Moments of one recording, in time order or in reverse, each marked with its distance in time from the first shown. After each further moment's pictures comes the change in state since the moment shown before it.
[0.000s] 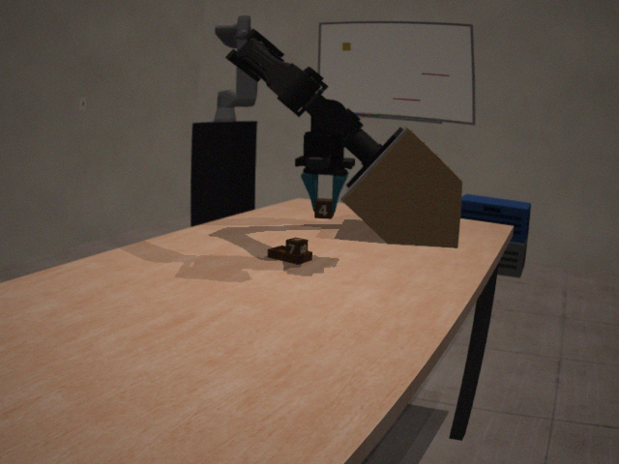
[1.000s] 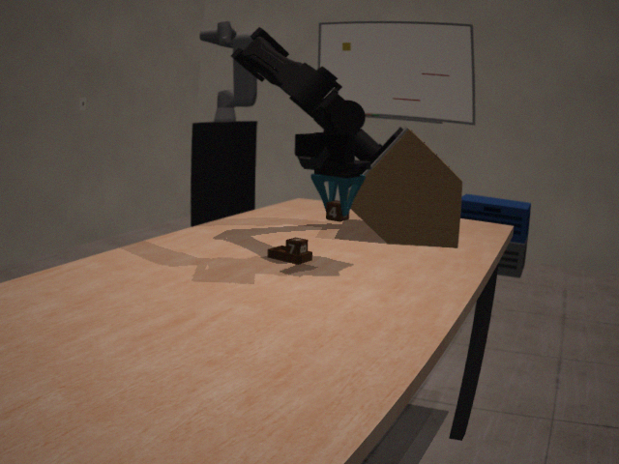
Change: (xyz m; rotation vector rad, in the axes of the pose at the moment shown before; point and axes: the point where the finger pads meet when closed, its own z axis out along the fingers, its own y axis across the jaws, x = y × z) arm -0.011 0.026 0.000 -0.002 -0.009 0.431
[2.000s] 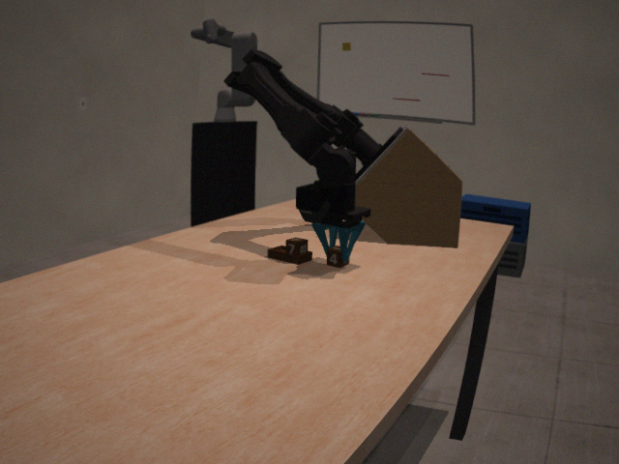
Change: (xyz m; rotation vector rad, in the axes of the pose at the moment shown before) arm 0.008 0.000 0.088 0.011 0.029 -0.007
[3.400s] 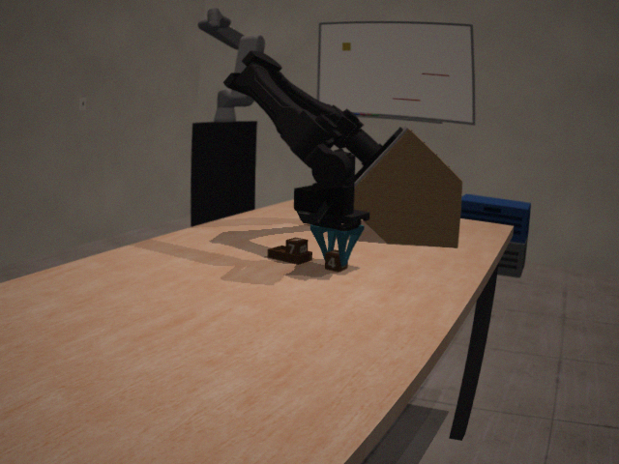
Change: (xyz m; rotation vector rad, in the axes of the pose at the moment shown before) arm -0.012 0.004 0.004 -0.015 -0.036 0.012
